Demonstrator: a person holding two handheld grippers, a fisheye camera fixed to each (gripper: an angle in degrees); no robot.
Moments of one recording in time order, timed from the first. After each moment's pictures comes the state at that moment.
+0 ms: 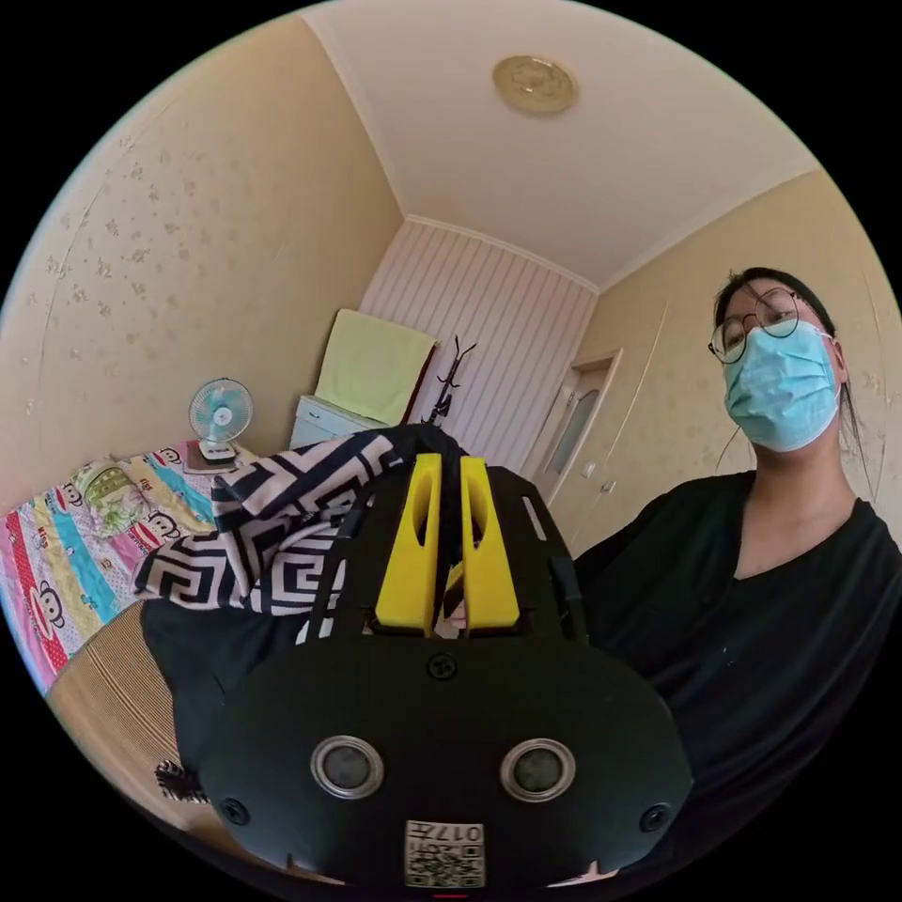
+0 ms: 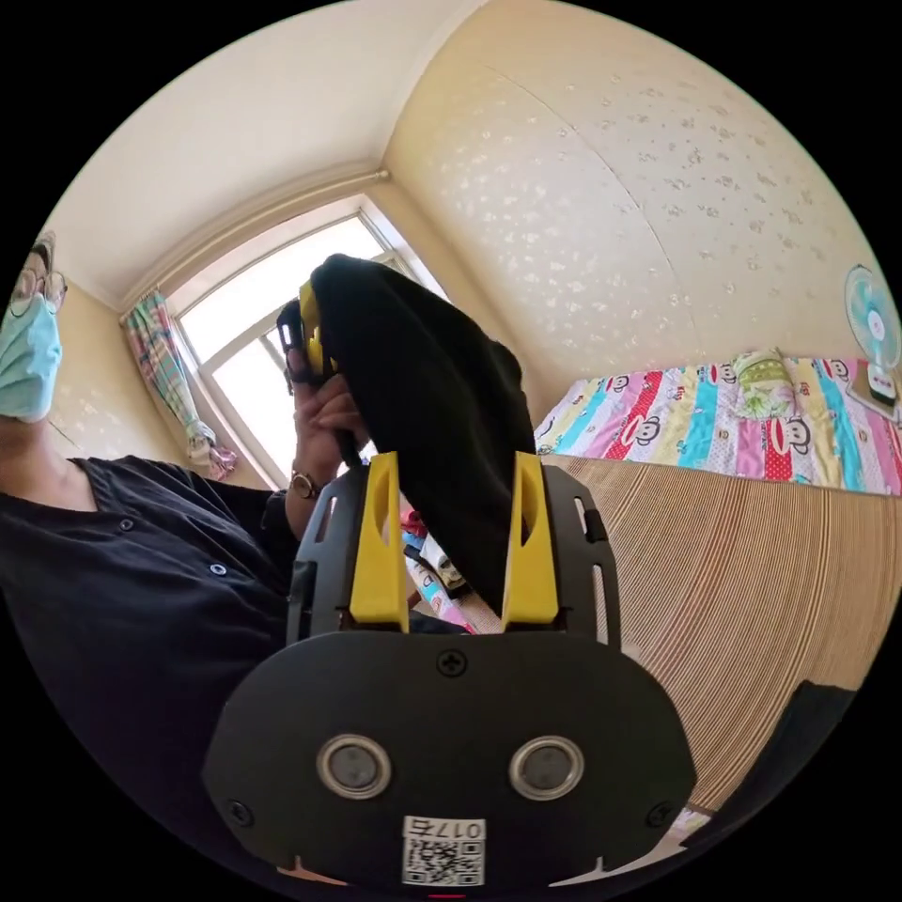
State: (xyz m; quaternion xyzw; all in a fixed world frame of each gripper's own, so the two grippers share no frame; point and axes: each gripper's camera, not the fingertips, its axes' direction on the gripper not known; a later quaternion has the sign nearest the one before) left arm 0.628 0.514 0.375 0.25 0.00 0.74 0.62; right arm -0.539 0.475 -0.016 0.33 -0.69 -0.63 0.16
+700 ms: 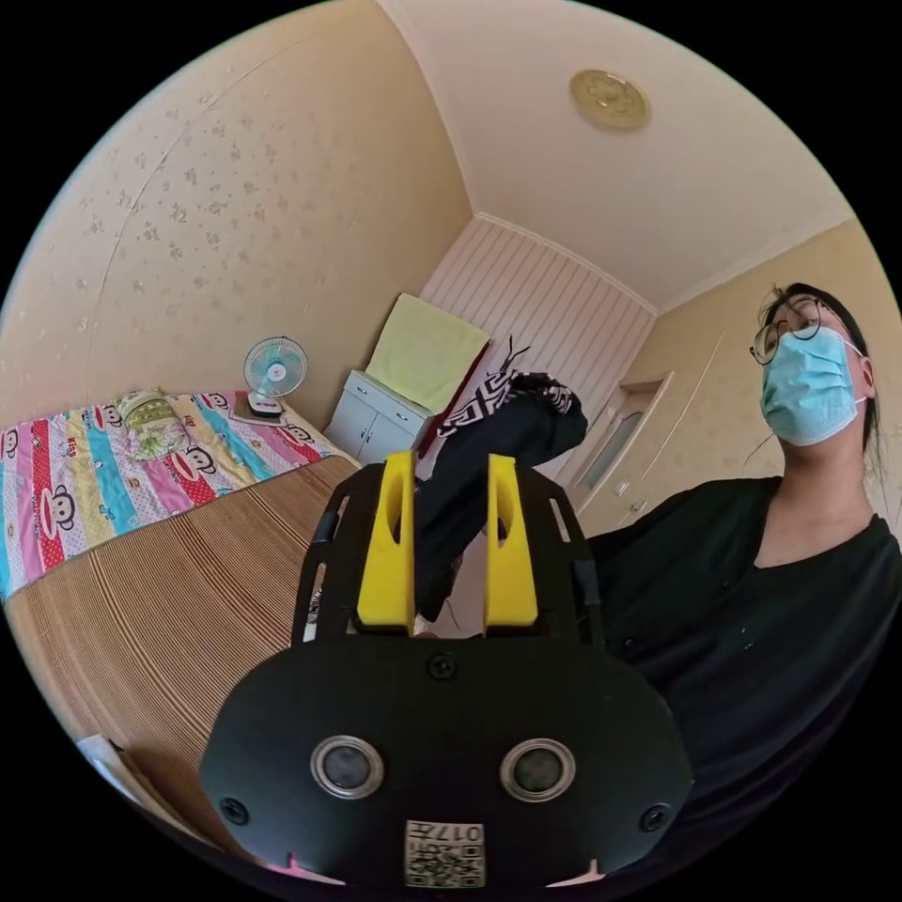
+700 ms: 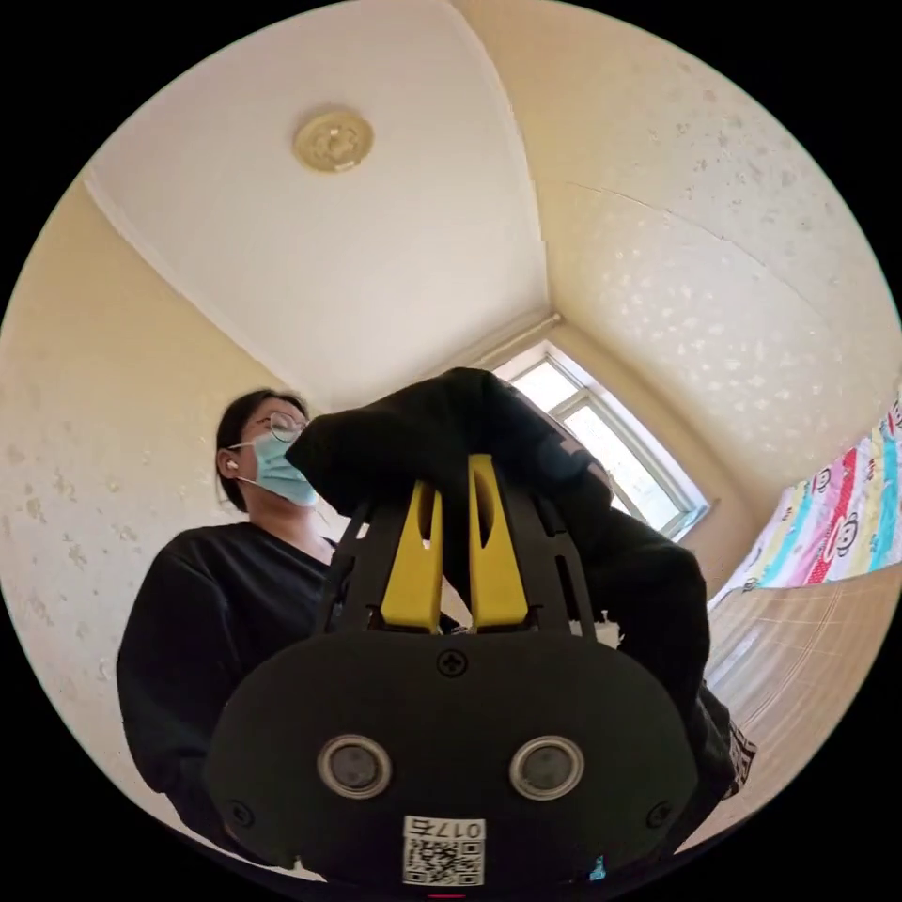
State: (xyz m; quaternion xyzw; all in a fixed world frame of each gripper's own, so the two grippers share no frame) left arm 0.536 0.468 0.367 0.32 0.00 0.65 0.69; right arm -0.545 0.319 -0.026 0.07 -0.81 -0.53 -0.23
